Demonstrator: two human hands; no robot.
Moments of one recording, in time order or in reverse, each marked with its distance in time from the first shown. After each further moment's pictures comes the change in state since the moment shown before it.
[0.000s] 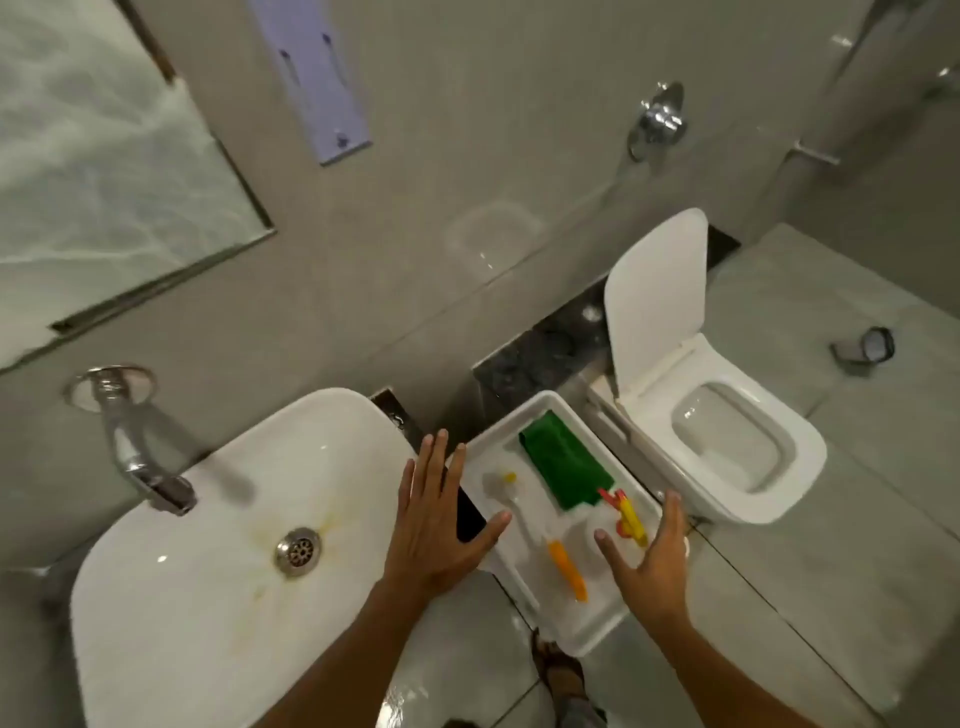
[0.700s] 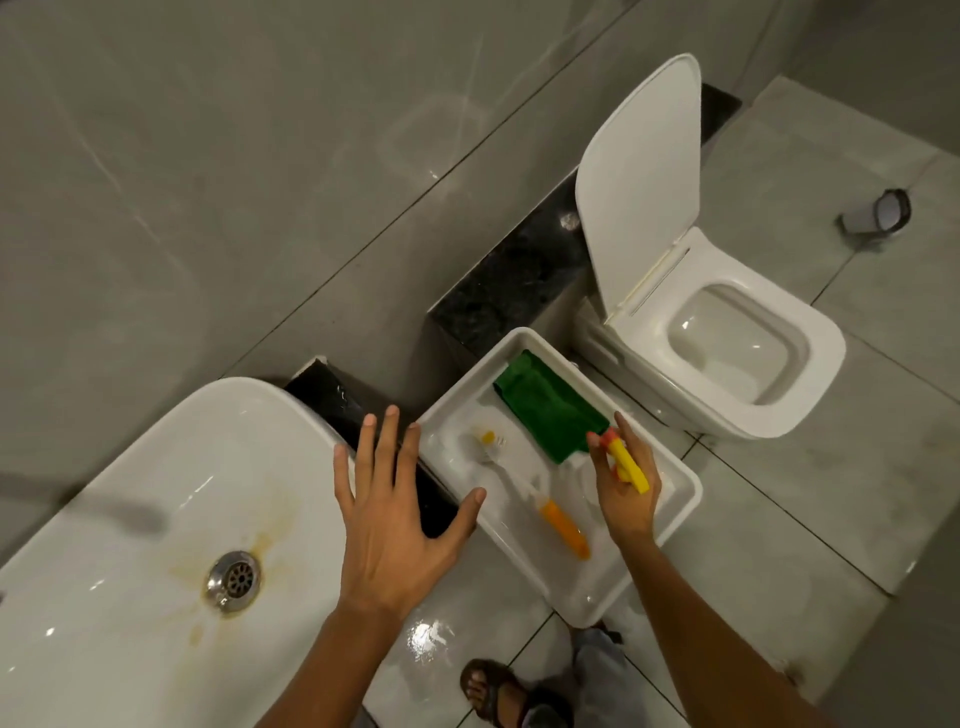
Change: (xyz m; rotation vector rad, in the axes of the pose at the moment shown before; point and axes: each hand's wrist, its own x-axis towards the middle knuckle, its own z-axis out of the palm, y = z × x) left_hand 0.023 -0.001 0.030 0.174 0.053 -0.023; right_hand 0.070 0.031 0.086 0.340 0.183 0.123
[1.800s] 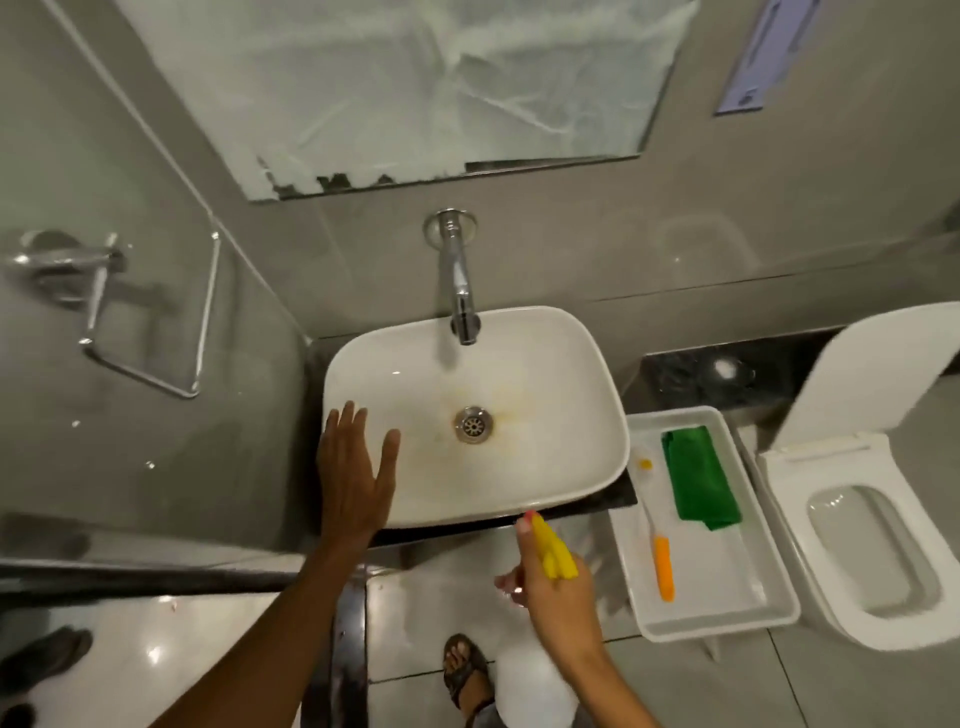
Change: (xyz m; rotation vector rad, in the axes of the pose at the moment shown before) left_hand -0.234 -0.209 -0.105 -0.284 0.388 -0.781; right_hand -0.339 -0.202 -0.004 -0.018 -0.948 0.064
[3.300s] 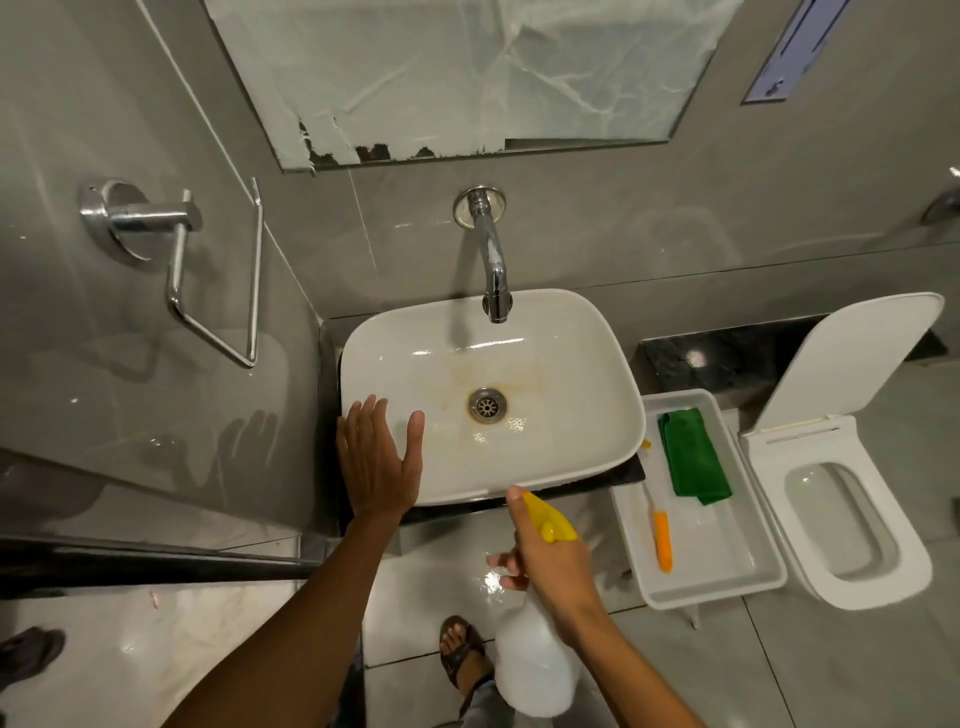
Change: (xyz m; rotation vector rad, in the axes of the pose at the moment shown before) left_hand -0.003 -0.018 0.010 0.011 0.066 -0.020; right_hand -0.015 -0.016 0.048 0.040 0.010 0.123
